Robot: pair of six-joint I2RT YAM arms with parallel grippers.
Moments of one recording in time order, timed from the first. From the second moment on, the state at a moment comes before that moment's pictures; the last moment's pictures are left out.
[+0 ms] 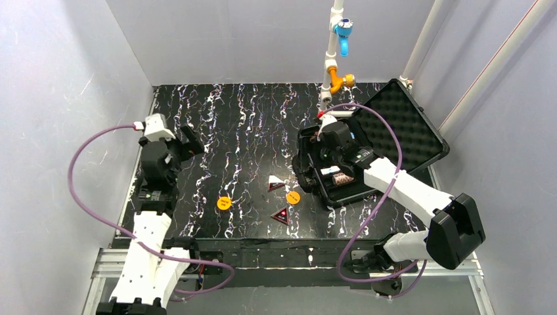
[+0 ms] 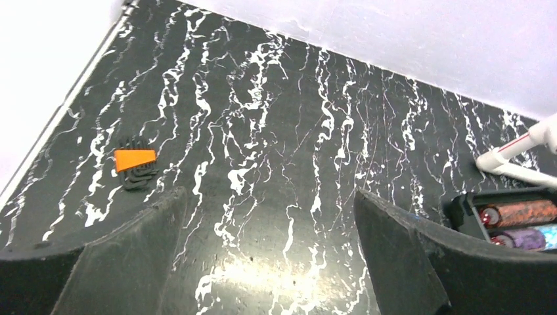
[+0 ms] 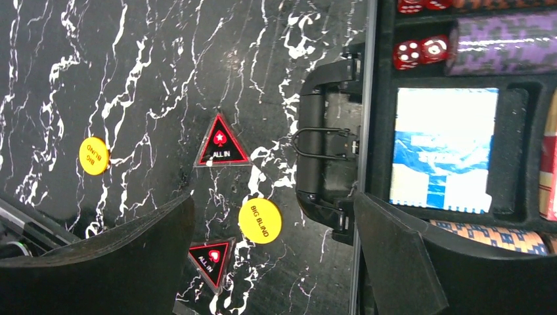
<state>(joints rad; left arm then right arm) -0.03 0.74 0.68 -0.11 -0.12 -0.26 0.67 1.31 0.97 -0.35 -0.03 0.43</state>
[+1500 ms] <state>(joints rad) -0.32 1.12 0.77 -0.89 -0.13 -0.64 0.85 1.51 1.08 -0.35 0.06 0.39</state>
